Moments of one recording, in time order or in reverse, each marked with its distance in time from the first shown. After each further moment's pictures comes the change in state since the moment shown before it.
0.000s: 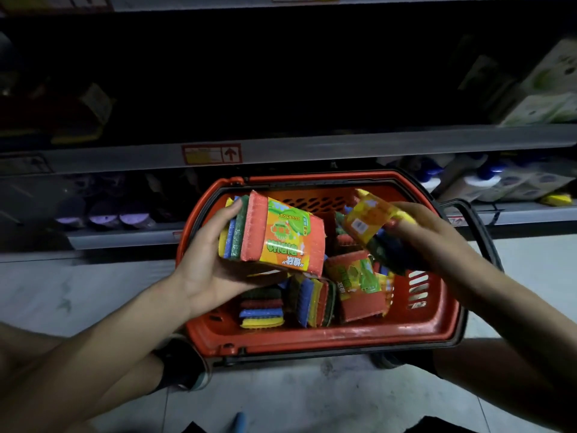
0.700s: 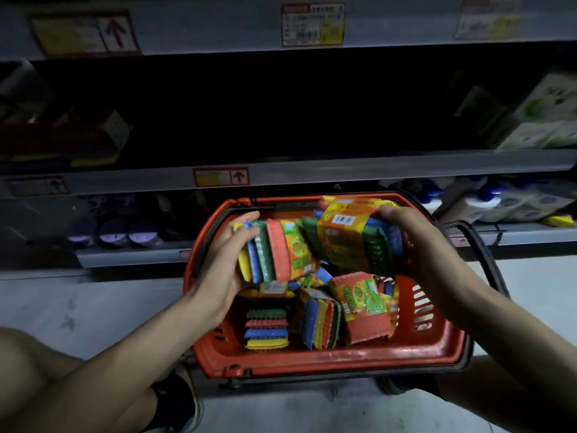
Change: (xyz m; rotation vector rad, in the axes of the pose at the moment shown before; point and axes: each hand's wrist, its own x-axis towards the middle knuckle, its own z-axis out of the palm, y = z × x) left_hand 0.008 0.002 0.010 0.250 0.277 0.356; right_hand -0.011 -0.036 0.023 0.250 -0.033 -0.118
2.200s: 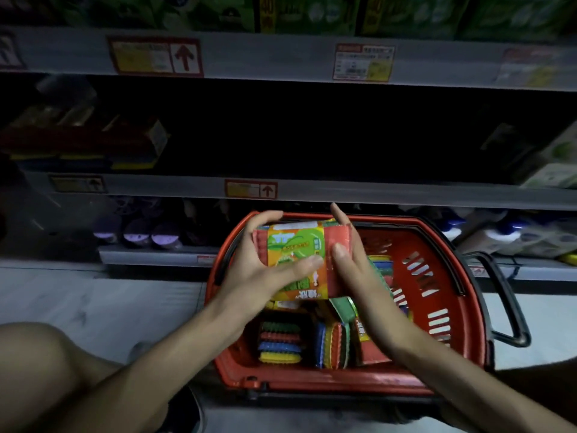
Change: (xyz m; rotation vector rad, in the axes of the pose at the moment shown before) left_hand -0.030 0.020 -0.006 0.123 -0.096 0.257; right_hand -0.005 0.002 0.098 0.027 -0.320 -0.321
